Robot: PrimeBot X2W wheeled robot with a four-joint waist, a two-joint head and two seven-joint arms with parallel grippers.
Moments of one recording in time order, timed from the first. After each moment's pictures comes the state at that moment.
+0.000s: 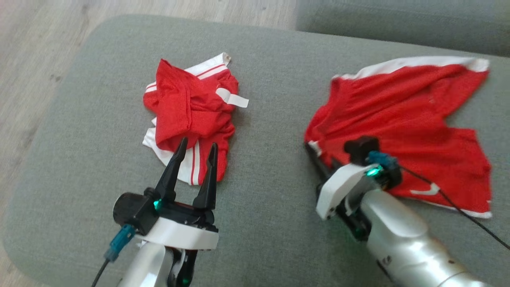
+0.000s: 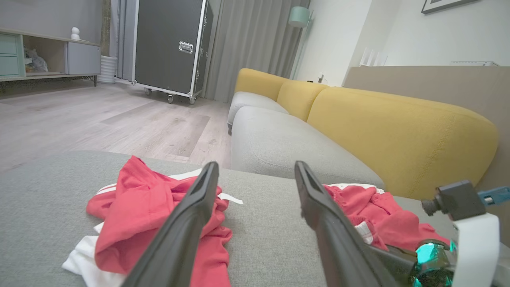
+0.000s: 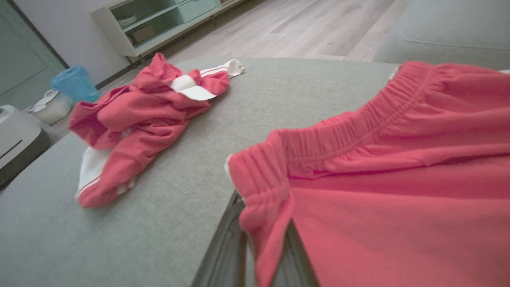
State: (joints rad) left arm -0.18 0.06 -0.35 0.19 -0.36 -0.13 -0.25; right arm -0.59 -0.08 0.70 0.92 0.56 0.13 -0.19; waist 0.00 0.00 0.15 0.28
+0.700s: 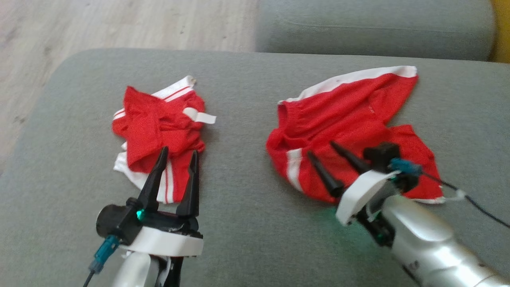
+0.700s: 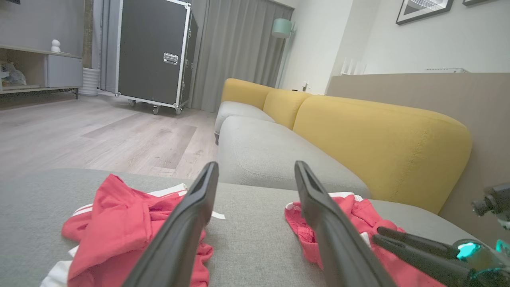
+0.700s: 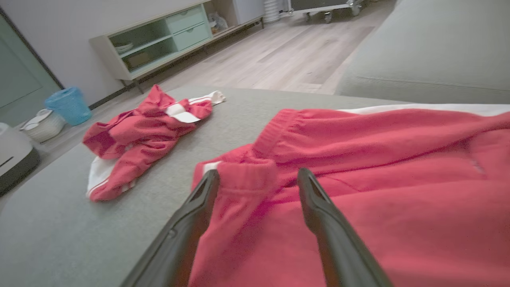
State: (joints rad) left arm -0.12 0.07 -0.28 0.17 -0.34 -0.13 -0.25; right arm -0.57 -0.23 0.90 0.78 0.75 0.13 -0.23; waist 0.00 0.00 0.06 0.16
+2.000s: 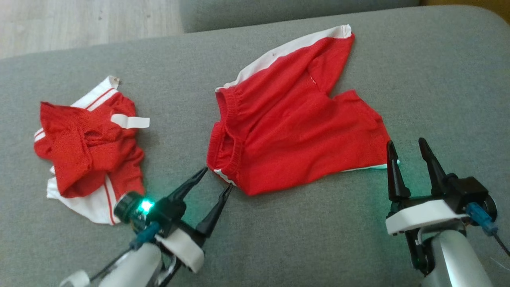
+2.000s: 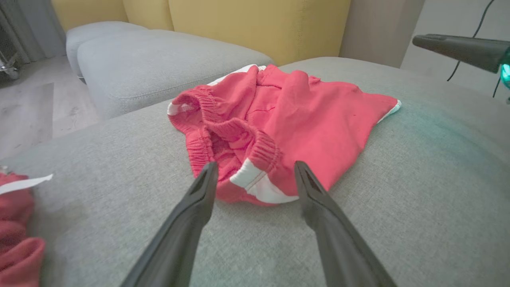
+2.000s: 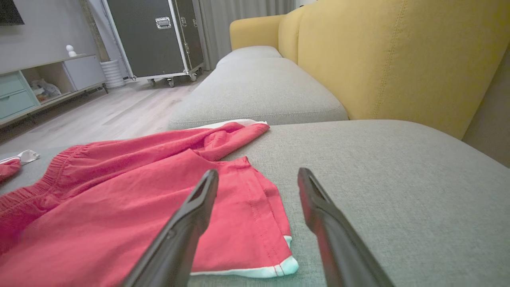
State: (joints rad) left arm -0.33 0.29 -0.70 0.44 -0.31 -0.13 -0.25; right arm -0.14 -0.05 0.00 0.34 0.09 0.13 -0.25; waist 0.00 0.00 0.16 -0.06
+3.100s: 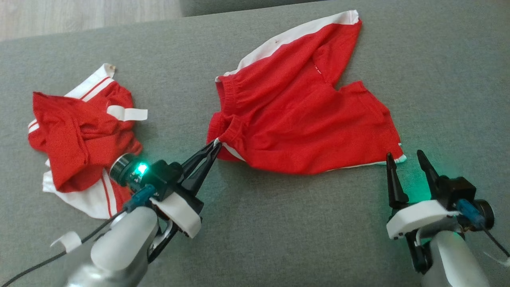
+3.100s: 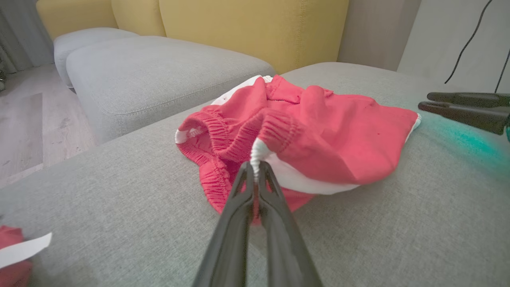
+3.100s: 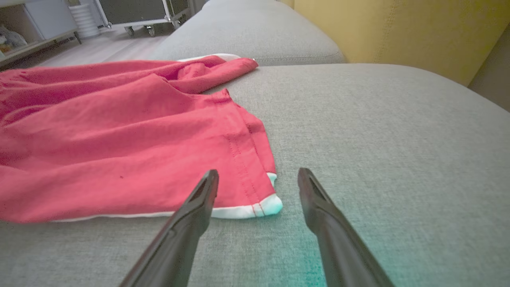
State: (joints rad) left arm -0.54 0.34 -0.85 0.51 -0.44 -0.13 -0.25; right arm -0.19 -0.05 -0.03 0.51 0.03 0.13 -0.25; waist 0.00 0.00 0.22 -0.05
